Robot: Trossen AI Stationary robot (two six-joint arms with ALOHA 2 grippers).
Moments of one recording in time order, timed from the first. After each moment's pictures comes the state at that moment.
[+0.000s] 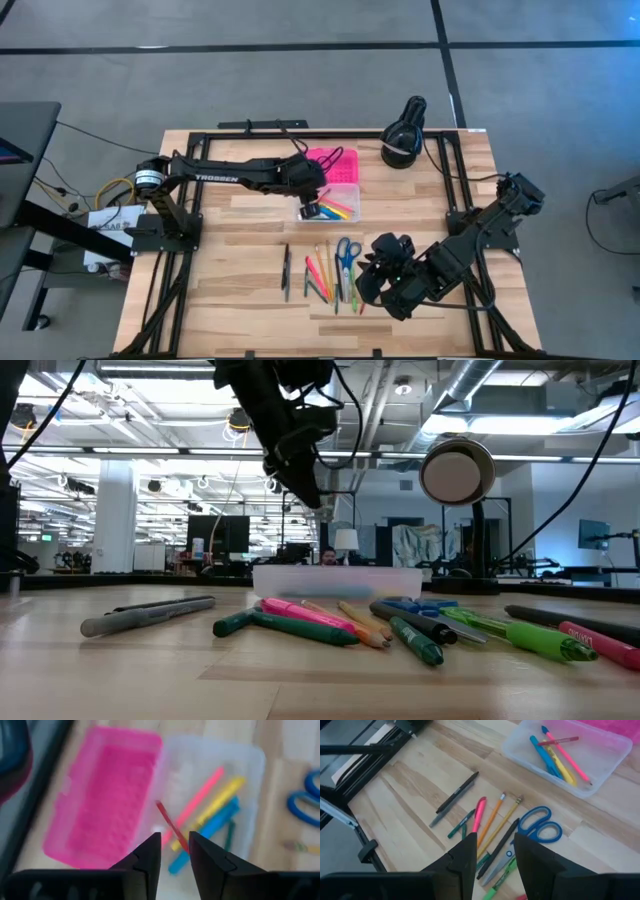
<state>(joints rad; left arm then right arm) 0.15 1.74 1.34 -0.60 -0.20 -0.03 0.67 1.66 1.55 -1.07 0.65 1.42</state>
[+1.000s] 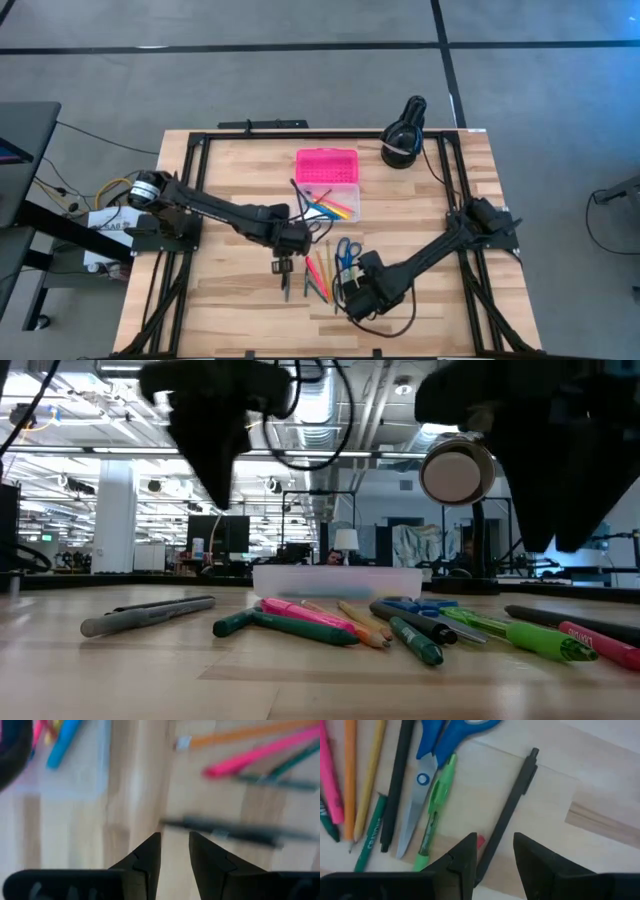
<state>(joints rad) -0.24 1.74 1.34 -1.01 -0.19 -0.33 0.58 2.02 1.51 -1.14 0.18 1.77</state>
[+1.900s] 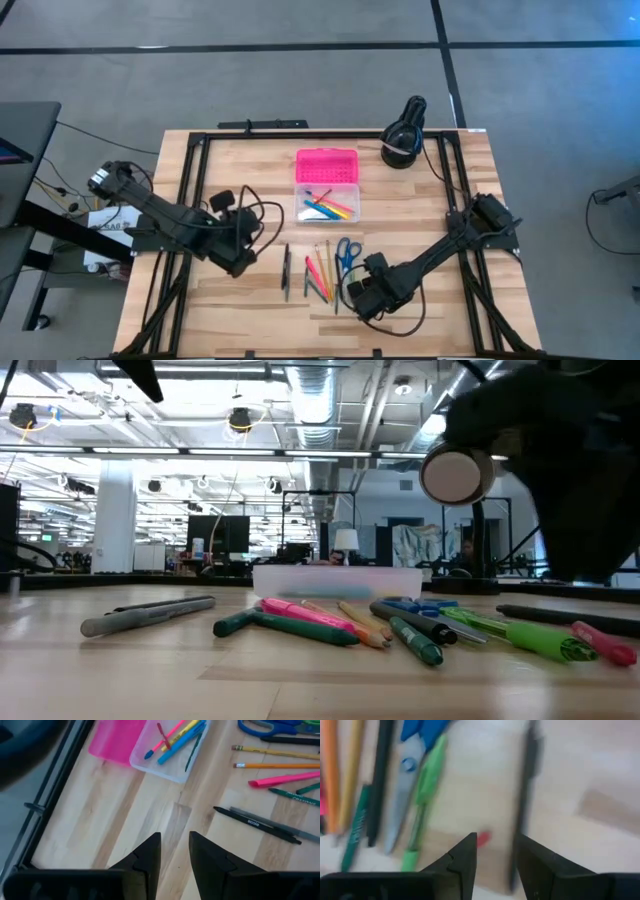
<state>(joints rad) -0.53 1.38 1.34 -1.38 -0.62 -0.83 0.60 1.94 1.36 -1.02 0.18 1.80</state>
